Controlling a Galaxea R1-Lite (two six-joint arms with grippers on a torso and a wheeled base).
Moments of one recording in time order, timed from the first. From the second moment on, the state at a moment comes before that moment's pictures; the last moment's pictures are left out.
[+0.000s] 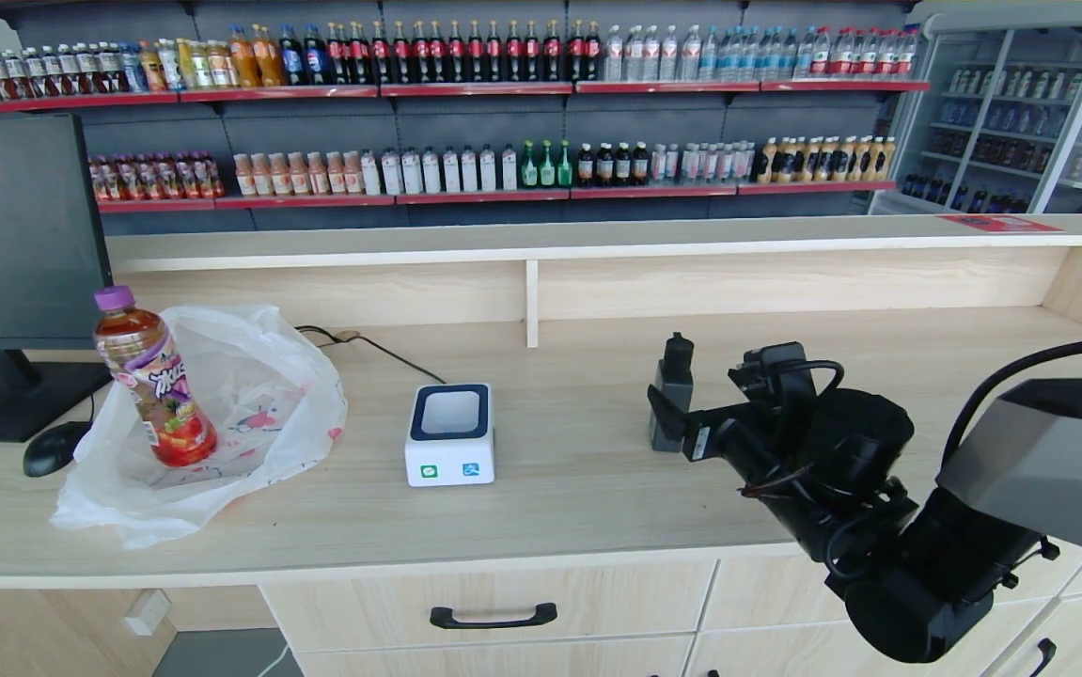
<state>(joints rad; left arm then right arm) 0.00 0.00 0.00 0.00 0.00 -0.01 0.45 2.16 -0.65 -1.57 -0.20 -0.04</state>
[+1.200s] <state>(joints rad) 0.00 0.00 0.00 0.00 0.00 -0.01 0.43 2.35 -0.85 -1.57 -0.24 -0.02</state>
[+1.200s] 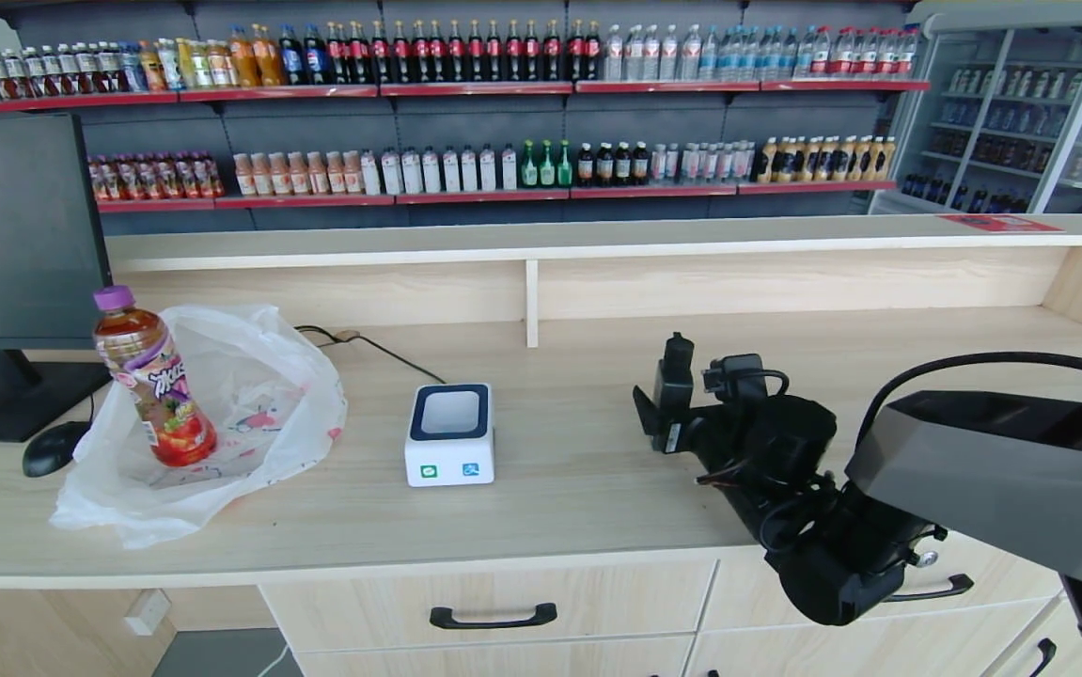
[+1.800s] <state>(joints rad) 0.00 0.00 0.00 0.00 0.00 -0.01 0.42 2.40 -0.91 -1.57 -0.24 -0.02</state>
